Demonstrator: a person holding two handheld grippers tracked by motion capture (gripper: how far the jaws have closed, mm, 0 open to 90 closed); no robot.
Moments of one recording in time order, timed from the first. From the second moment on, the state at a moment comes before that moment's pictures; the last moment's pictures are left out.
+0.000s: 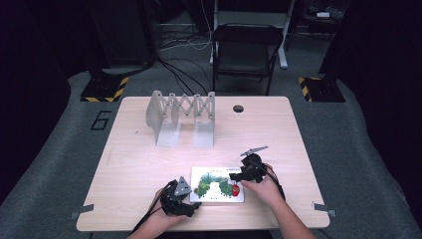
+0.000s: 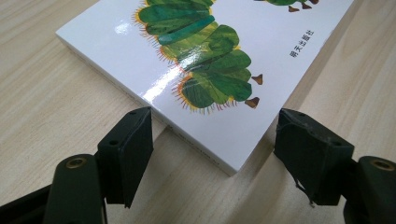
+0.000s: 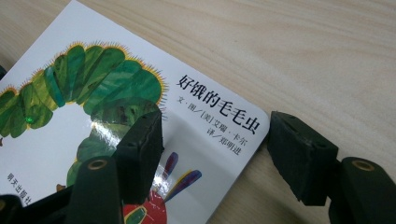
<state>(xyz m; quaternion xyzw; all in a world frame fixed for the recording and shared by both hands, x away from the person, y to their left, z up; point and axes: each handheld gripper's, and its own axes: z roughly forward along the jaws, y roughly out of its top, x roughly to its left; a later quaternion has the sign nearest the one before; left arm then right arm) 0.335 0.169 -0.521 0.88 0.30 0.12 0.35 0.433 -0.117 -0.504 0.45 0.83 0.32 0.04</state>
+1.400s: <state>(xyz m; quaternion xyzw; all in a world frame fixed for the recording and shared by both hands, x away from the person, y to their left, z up) 0.333 0.159 -0.525 0.87 0.31 0.14 0.35 0.441 -0.105 -0.498 0.50 0.82 0.28 0.04</state>
